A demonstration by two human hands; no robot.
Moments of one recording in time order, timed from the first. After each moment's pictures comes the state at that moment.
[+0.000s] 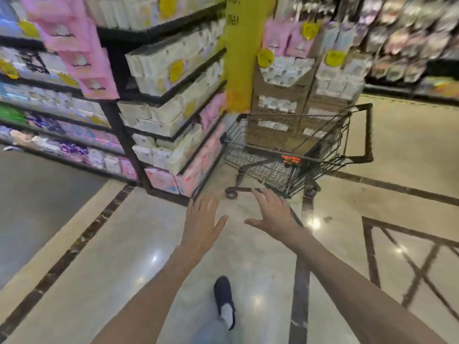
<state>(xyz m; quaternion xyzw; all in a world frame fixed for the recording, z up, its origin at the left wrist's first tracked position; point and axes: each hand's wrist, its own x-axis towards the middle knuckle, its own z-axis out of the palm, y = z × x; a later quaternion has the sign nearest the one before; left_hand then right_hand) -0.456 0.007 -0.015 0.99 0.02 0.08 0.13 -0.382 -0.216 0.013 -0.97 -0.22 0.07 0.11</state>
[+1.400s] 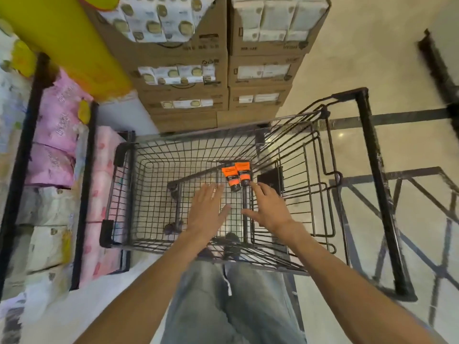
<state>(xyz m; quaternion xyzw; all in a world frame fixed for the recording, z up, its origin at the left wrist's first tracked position) 0.302 -0.183 -0.154 0.95 -0.17 -0.23 0.15 0.270 -0.382 -0.141 -0.95 0.06 0.24 0.18</state>
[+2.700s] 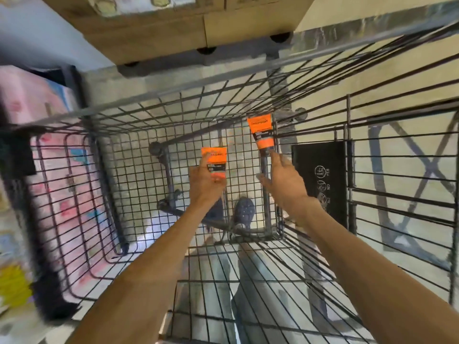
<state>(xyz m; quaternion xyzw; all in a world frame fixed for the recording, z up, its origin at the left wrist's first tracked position) 0.418 -0.174 -0.453 0.86 0.10 -0.35 0.35 0.377 -0.374 -0.378 -0.89 0.23 0.33 0.22</state>
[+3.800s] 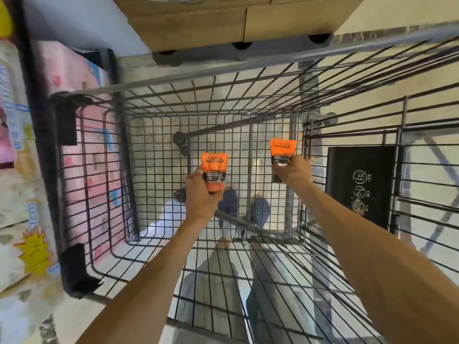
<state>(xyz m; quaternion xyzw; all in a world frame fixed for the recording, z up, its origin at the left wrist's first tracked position) 0.384 -0.080 -0.467 0.88 0.13 -0.29 0.36 0.400 -0.352 -0.486 -0.78 0.43 0.34 0.30</state>
